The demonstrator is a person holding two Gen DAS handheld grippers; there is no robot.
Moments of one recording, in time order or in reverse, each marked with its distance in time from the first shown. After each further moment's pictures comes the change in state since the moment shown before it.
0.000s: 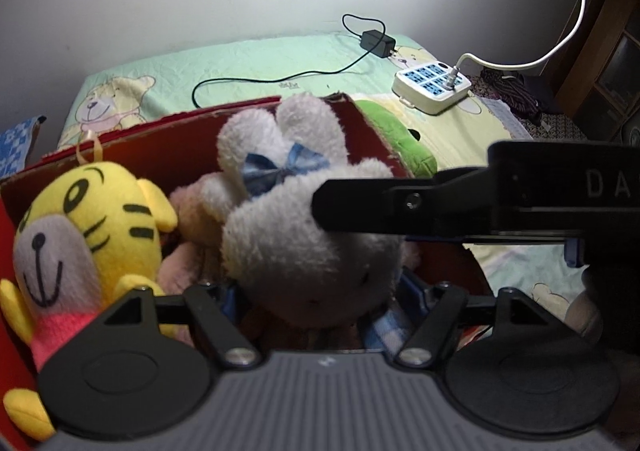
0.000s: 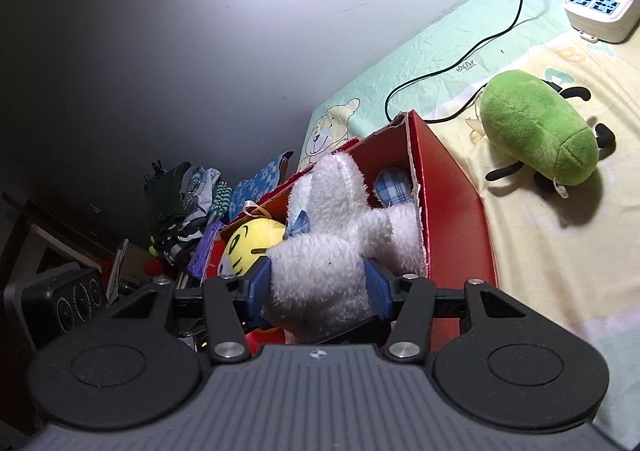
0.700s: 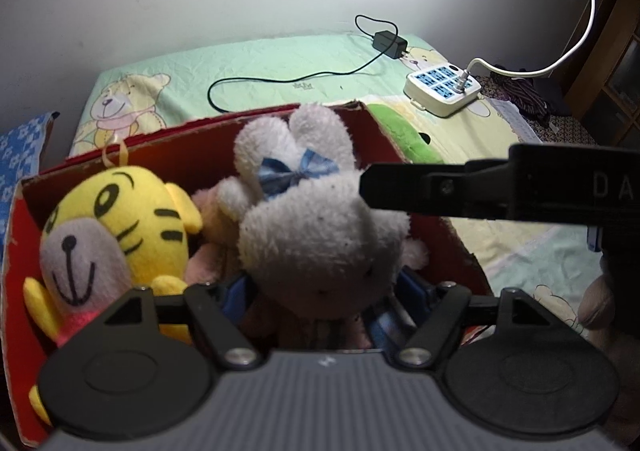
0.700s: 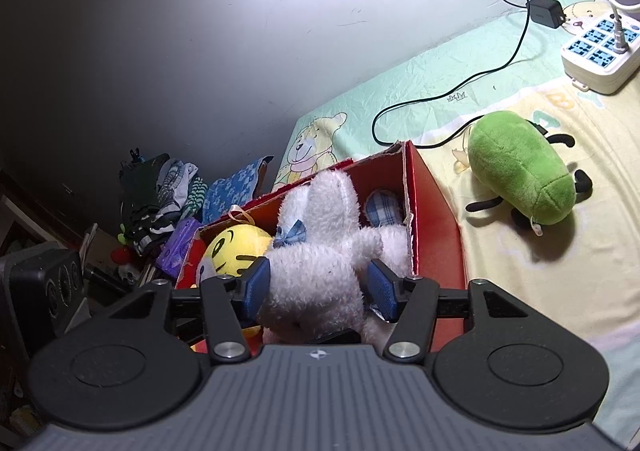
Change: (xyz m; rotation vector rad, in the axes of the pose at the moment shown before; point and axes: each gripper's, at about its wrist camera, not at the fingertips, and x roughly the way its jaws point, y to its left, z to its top) left arm -0.017 0.008 0.005 -0.026 0.015 0.025; right arm -0.008 0.020 0.007 -0.107 -0.031 -0.113
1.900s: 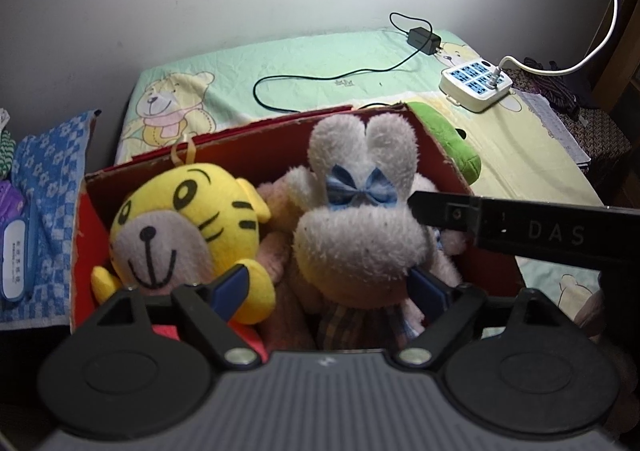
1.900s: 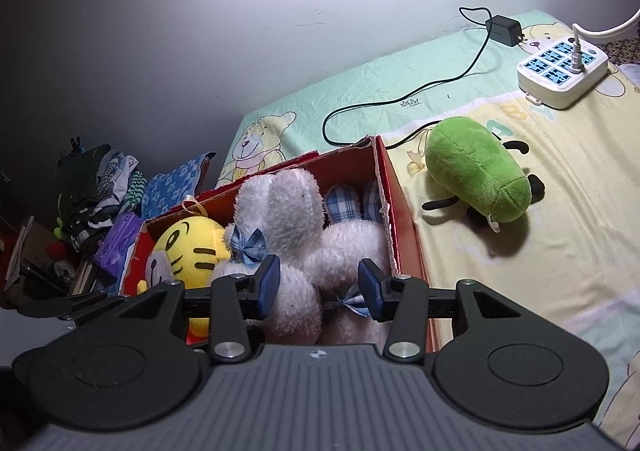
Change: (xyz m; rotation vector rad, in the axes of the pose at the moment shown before) left arm -0.026 0.013 0.001 0.005 0.035 0.111; right arm 0.011 0.025 -0.015 -0.035 -0.015 -0.223
